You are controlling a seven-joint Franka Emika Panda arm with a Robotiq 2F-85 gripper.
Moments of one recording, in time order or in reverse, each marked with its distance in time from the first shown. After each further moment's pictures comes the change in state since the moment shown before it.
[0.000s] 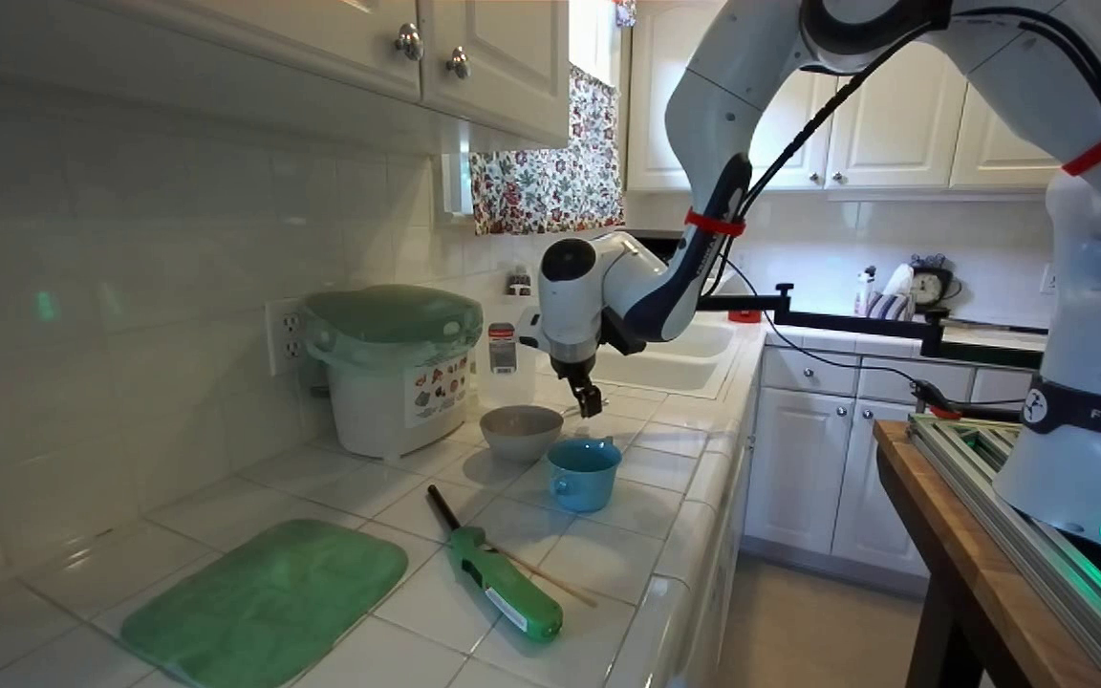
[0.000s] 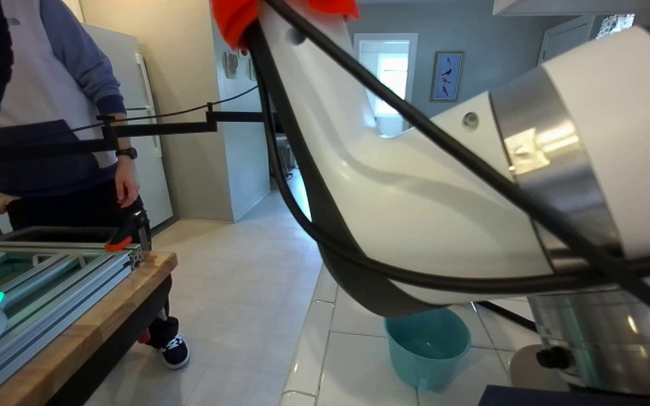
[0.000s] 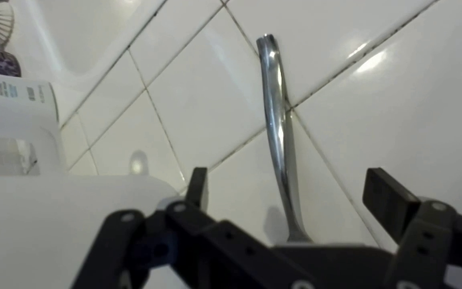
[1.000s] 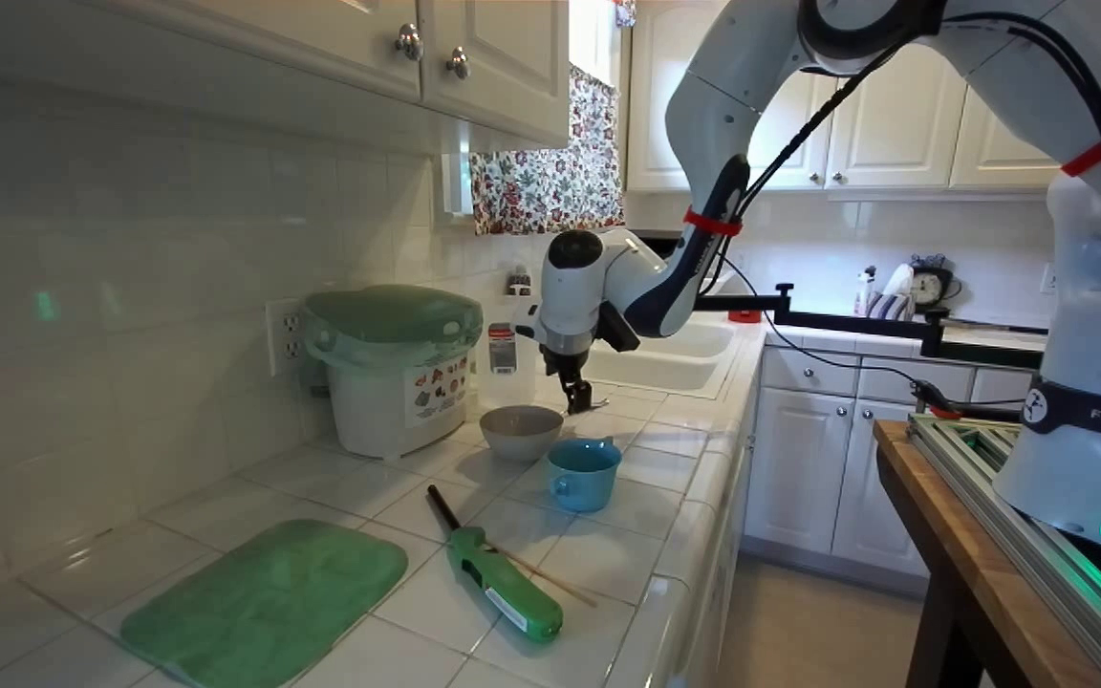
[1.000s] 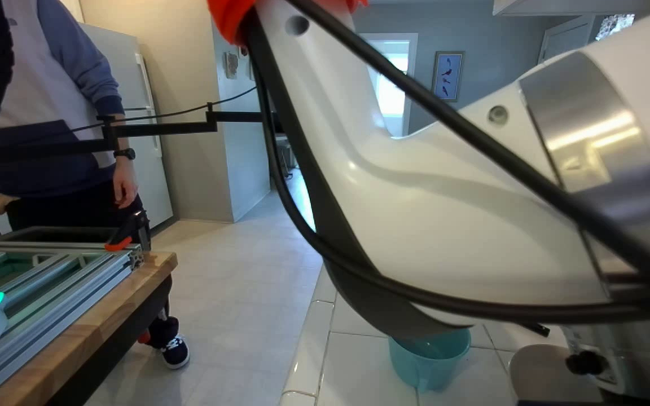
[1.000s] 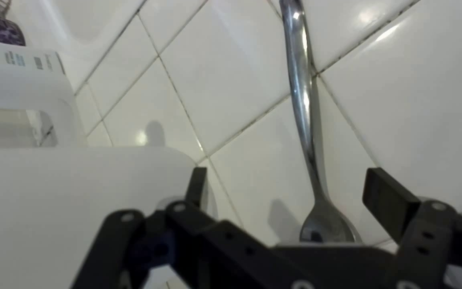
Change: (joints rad) arm -0.010 0.005 -0.023 0.022 -0.019 0.115 0.006
